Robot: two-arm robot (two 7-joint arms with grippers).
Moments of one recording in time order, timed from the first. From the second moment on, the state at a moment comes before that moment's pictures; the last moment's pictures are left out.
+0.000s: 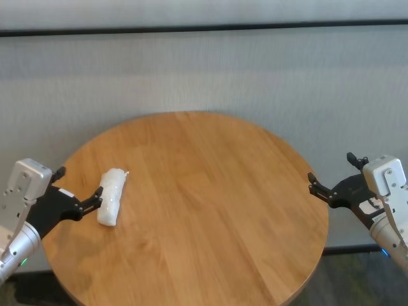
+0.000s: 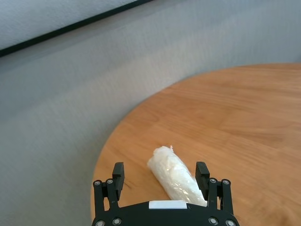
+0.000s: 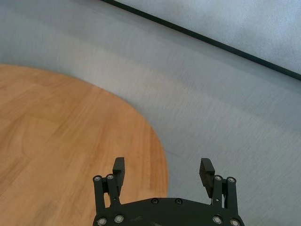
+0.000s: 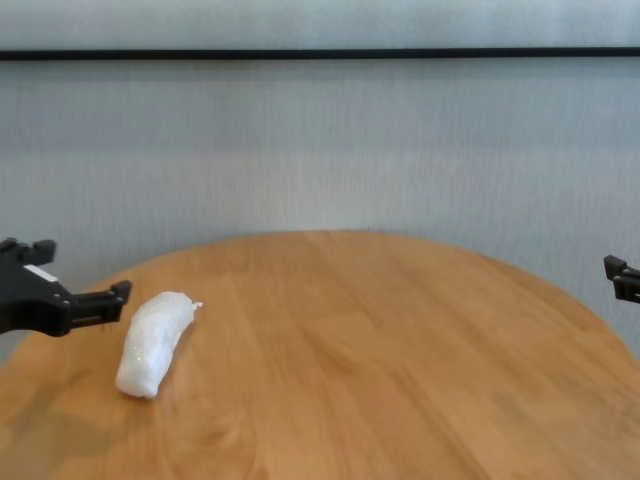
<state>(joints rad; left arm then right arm) -0.22 0.60 0.44 -1.39 -0.31 -0.10 -0.10 0.20 0.60 -0.45 -1.41 0.25 -0.12 -0.03</state>
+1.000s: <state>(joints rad) -0.28 0.52 0.44 -1.32 -0.37 0.10 -0.23 0.20 0.60 -0.45 -1.41 0.25 -0.12 -0.03</state>
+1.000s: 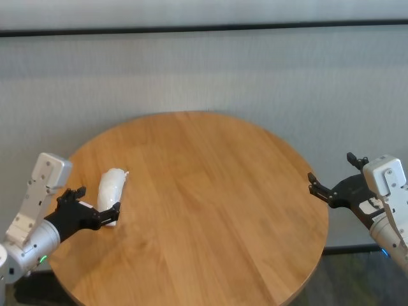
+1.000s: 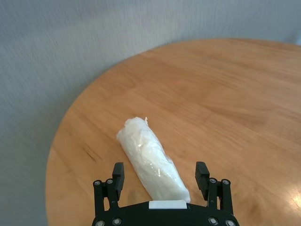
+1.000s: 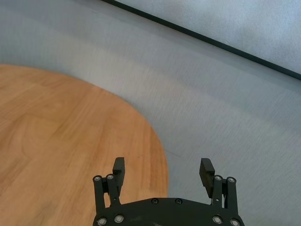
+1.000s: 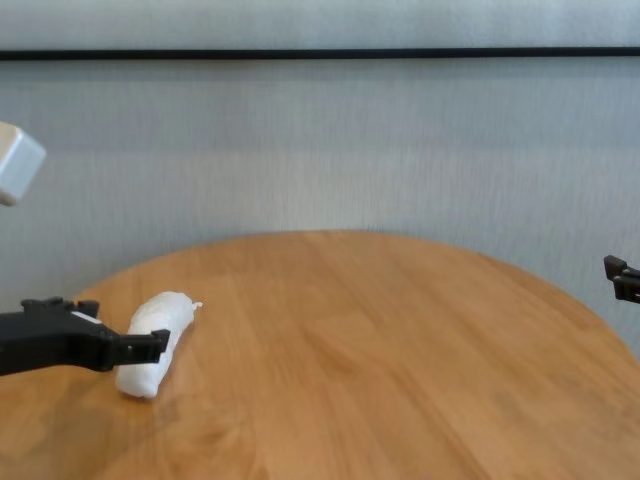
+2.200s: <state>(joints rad) -0.33 0.41 0.40 -1.25 -0.34 0.24 -0.18 0.20 0.60 -0.45 -1.41 0.25 -0.12 -0.03</state>
